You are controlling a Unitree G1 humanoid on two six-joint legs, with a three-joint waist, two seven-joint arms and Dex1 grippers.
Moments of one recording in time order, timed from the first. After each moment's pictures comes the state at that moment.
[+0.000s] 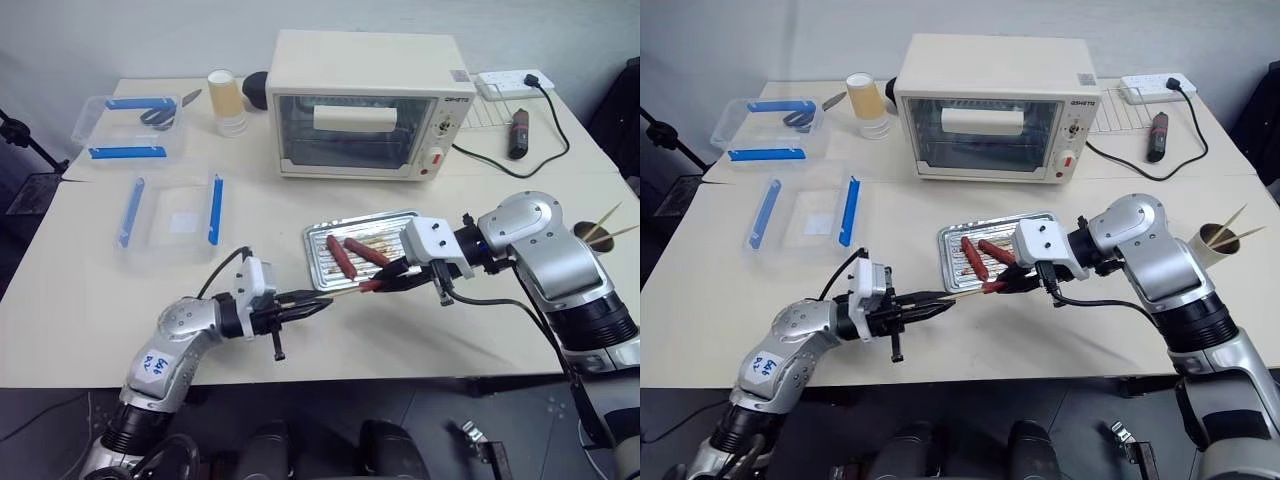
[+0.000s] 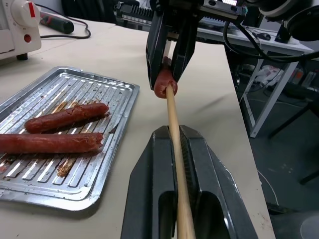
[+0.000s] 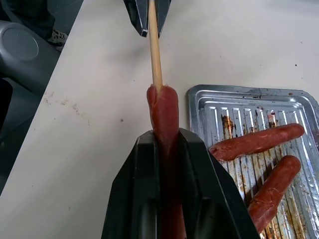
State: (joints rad) left arm -0.24 0.44 -0.12 -0.24 -0.44 0.28 -0.92; right arm -0.78 -0.76 0.29 -0.02 0.18 0.29 1.50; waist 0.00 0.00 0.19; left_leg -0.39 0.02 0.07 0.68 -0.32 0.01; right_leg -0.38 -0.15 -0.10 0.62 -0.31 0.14
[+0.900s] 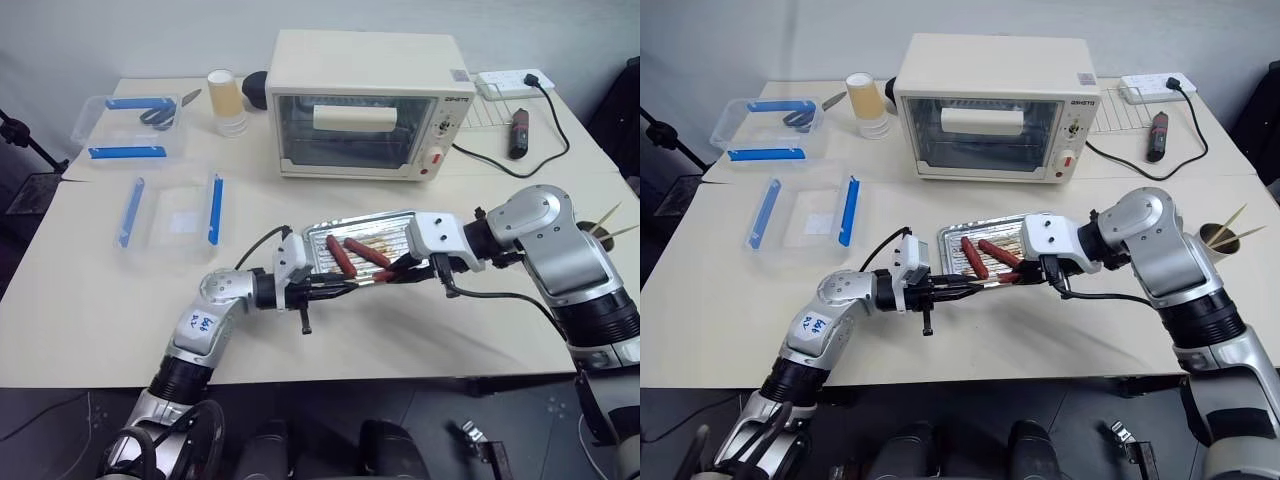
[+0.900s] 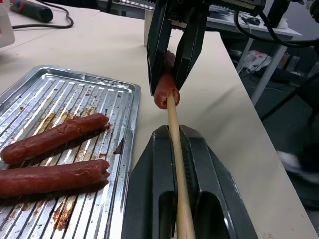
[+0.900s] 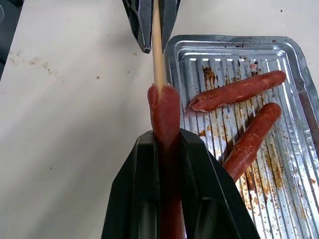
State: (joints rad) left arm -0.49 0.30 -0.18 0.02 -0.31 0.32 -1.00; right arm -0.80 -0.76 0.28 0.01 0.06 0.33 1.51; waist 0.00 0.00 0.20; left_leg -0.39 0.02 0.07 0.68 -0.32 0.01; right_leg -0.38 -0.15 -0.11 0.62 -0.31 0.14
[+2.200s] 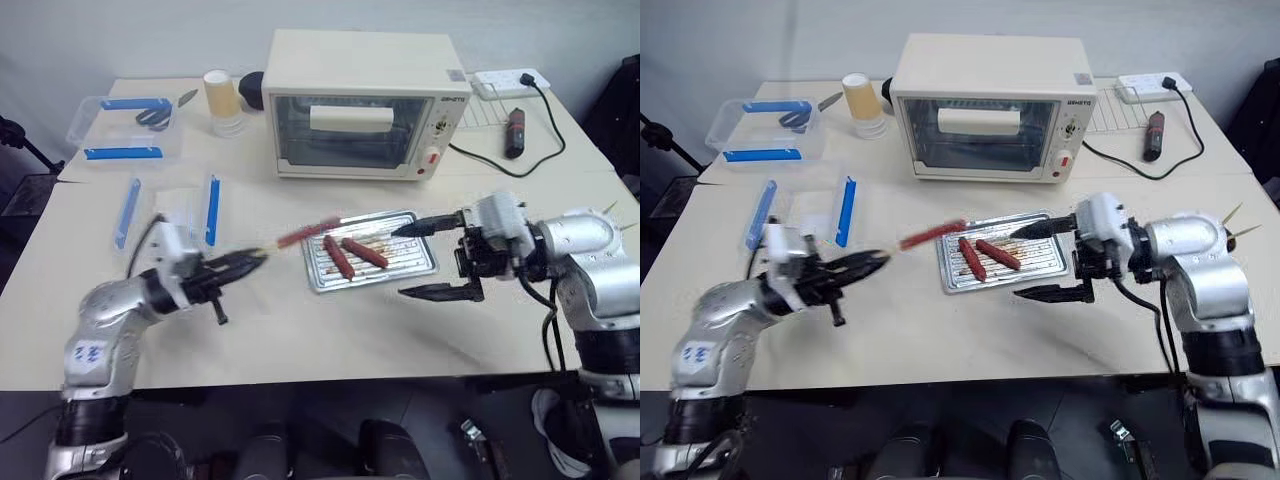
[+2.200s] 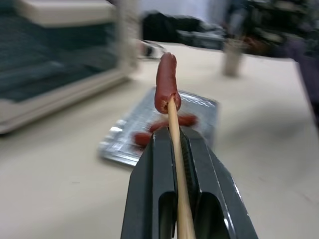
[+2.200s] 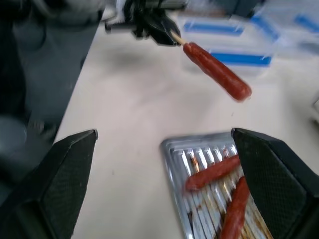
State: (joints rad) left arm -0.20 0.49 0.34 -0.24 -0.54 0.29 -0.87; right arm -0.52 -0.71 -0.11 -0.09 0.58 0.36 1.38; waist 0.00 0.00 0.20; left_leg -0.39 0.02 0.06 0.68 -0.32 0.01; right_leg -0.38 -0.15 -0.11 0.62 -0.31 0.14
